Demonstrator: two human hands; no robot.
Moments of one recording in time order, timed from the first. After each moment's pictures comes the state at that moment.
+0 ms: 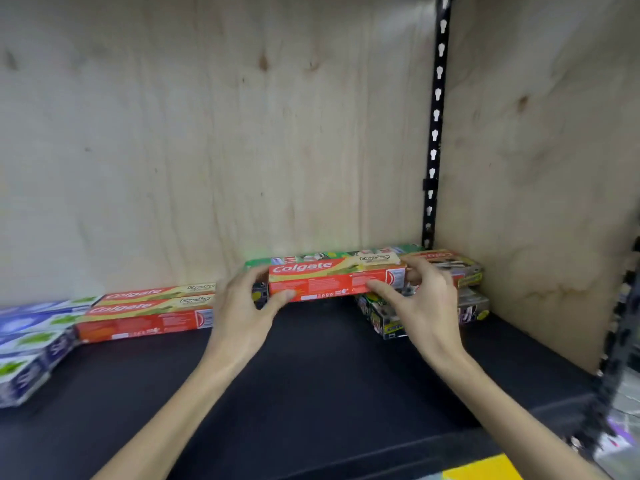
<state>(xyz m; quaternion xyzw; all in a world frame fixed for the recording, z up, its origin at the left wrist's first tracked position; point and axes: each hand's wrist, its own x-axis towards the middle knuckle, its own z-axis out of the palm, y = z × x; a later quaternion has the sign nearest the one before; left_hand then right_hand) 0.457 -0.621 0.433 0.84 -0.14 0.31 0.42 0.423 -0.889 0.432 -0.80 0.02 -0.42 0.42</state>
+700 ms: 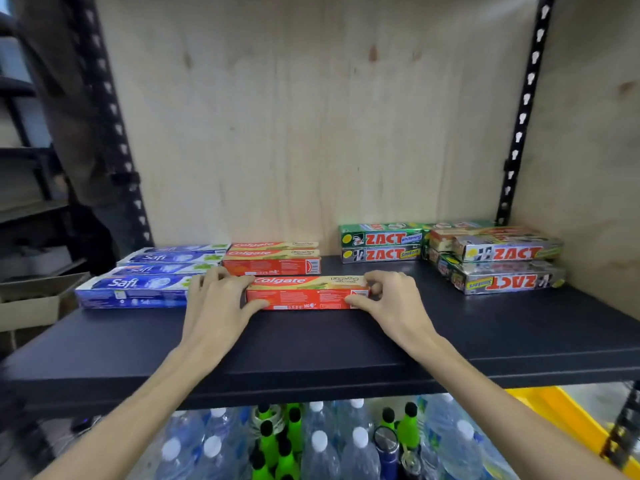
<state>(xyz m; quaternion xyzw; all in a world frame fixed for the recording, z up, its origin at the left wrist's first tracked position) 0.340 -0.433 0.420 0.94 -0.01 0.34 0.07 0.367 -0.718 0.414 -0.89 -0.12 -0.26 0.36</state>
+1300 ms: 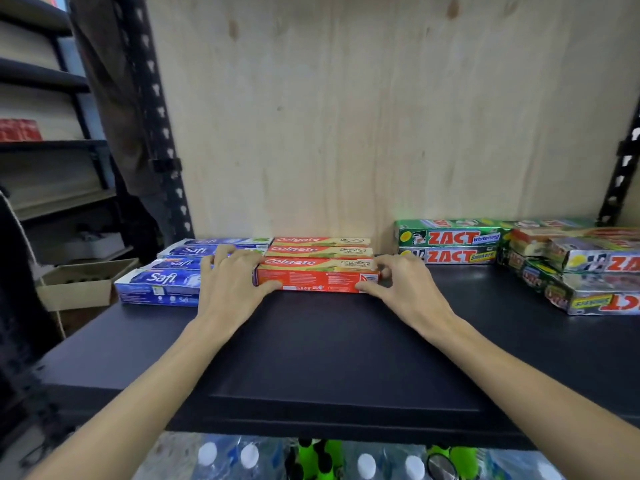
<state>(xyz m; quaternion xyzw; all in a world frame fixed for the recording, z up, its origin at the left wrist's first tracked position) 0.400 -0.369 0.424 0.94 0.06 0.34 0.05 0.451 -0.653 0.411 -0.88 -0.22 -0.26 0.32</state>
